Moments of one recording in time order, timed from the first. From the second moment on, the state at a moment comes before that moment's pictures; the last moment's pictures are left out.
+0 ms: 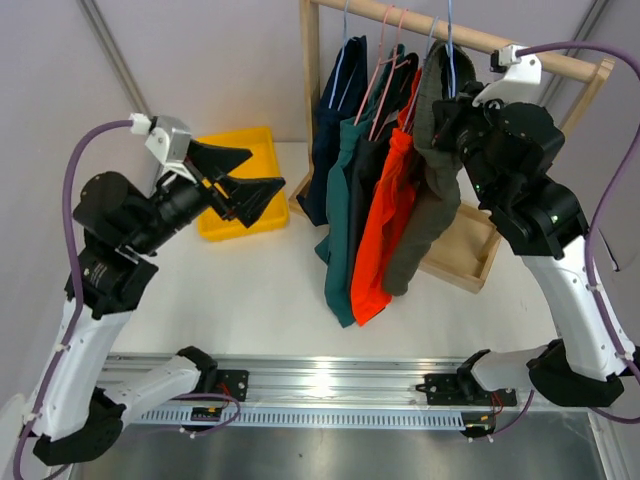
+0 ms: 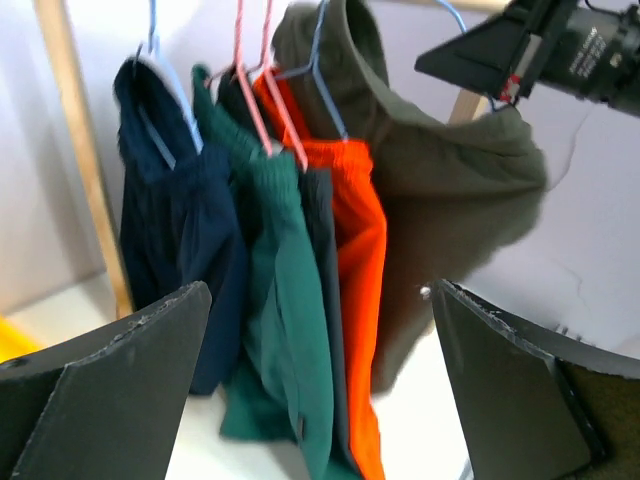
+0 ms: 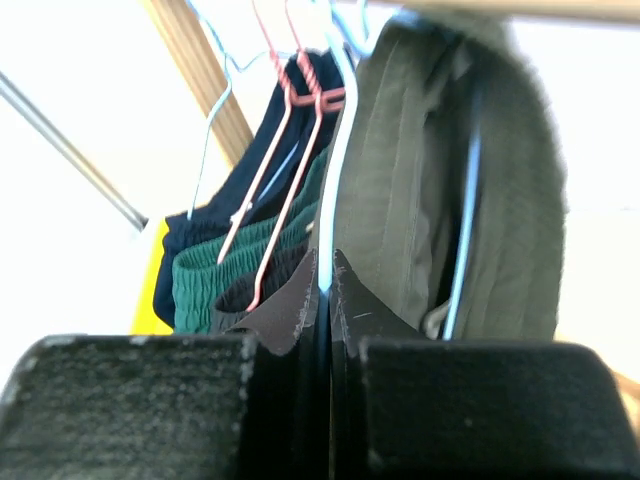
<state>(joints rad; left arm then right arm) -0.50 0.93 1.51 -0.42 0.32 -0.22 0.63 1.32 1.96 -0.57 0.45 0.22</state>
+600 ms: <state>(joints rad) -1.35 1.28 1.41 -0.19 -0.27 -0.08 0.71 1.12 1.71 -0.55 0.59 0.27</state>
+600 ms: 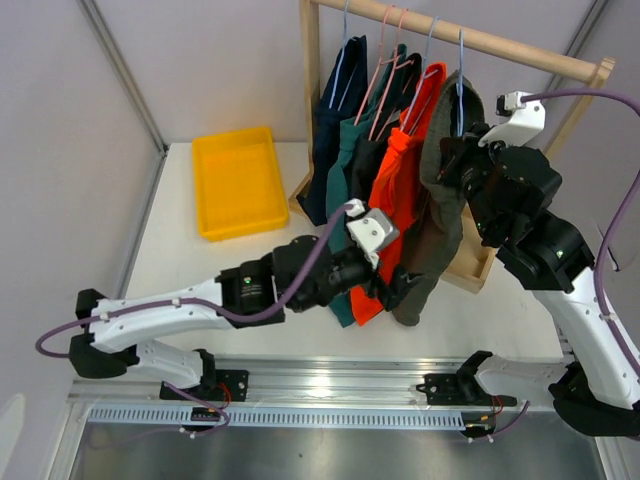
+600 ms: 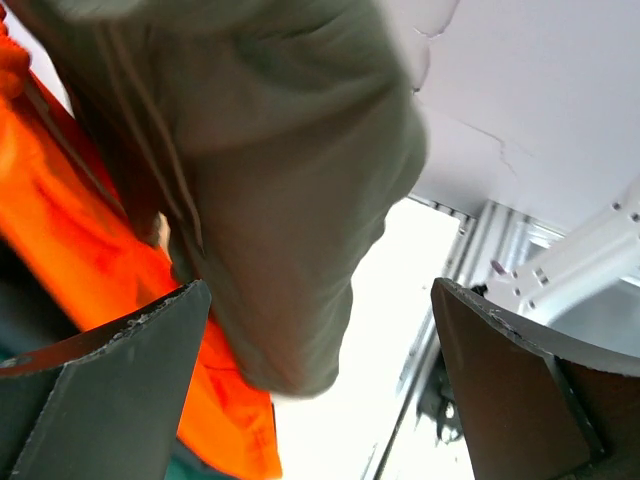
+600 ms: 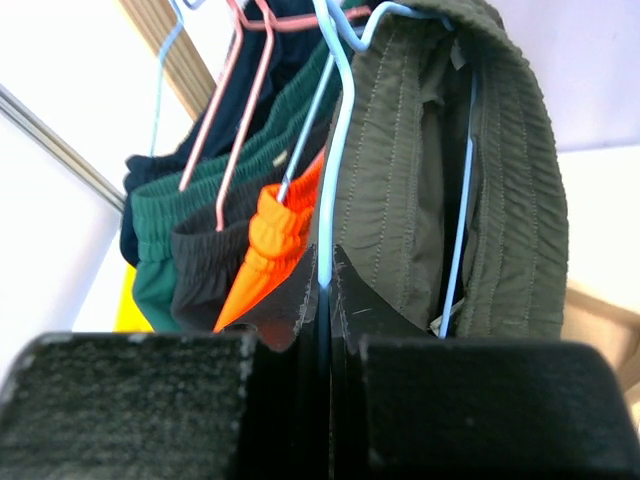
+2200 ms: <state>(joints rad) -1.65 1.38 1.26 0.14 -0.75 -0.05 0.66 1.13 1.74 -0.57 0.61 0.28</state>
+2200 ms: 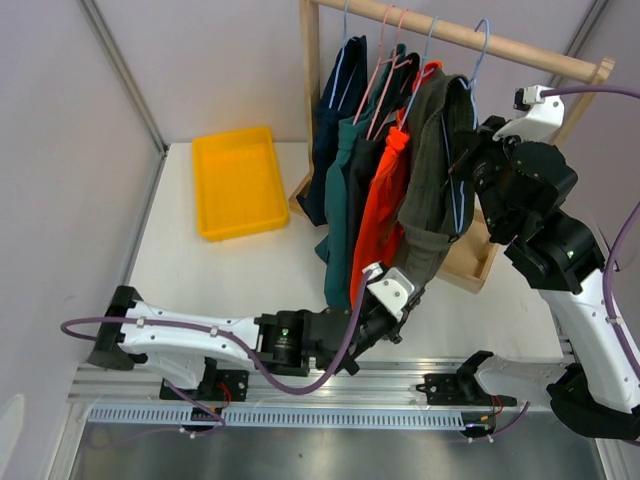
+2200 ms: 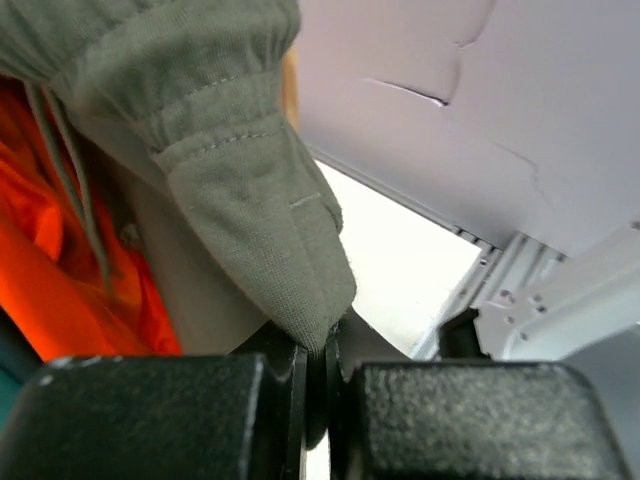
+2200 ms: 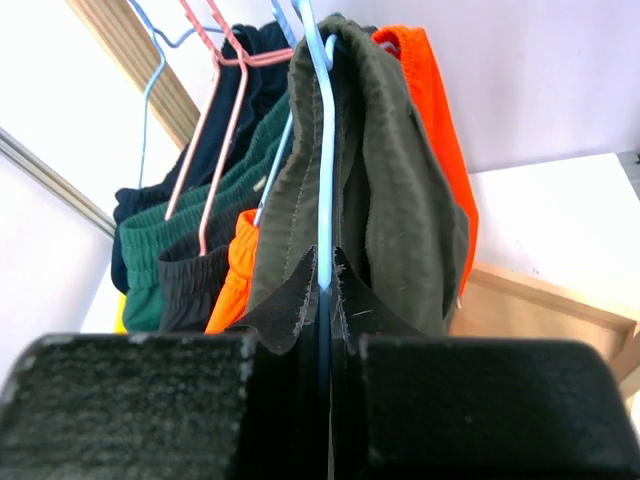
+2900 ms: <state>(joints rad) -1.23 1.78 1.60 0.04 -0.49 -0.05 0.66 1.09 1.90 -0.92 0.49 0.63</state>
